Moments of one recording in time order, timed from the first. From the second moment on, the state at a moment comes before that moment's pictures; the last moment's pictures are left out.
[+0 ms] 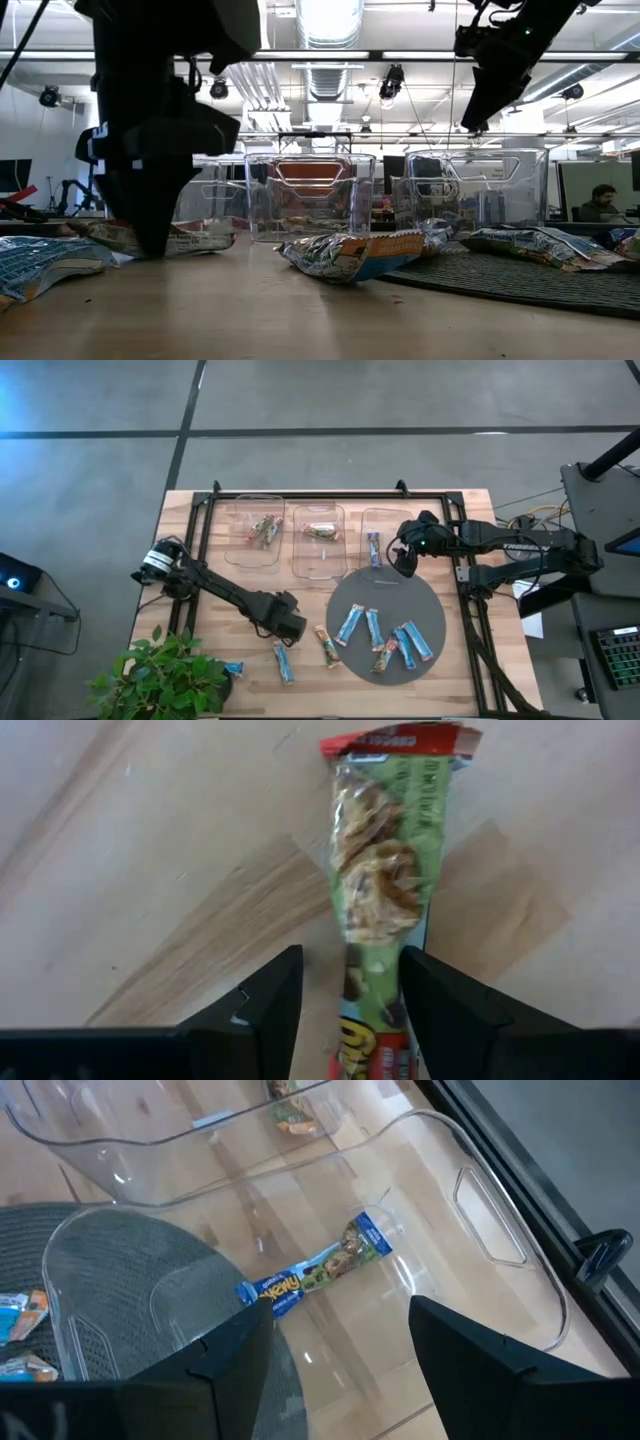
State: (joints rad) left arm -0.35 1.82 1.11 -0.79 -0.12 -1.16; right arm -0.16 1.04 0.85 -0.77 0.32 0.24
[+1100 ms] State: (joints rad) left arm 0.10 1.23 1.23 -1.16 -0.59 -1.15; right arm 0.10 0.83 0.75 -1.24 0.07 0.90
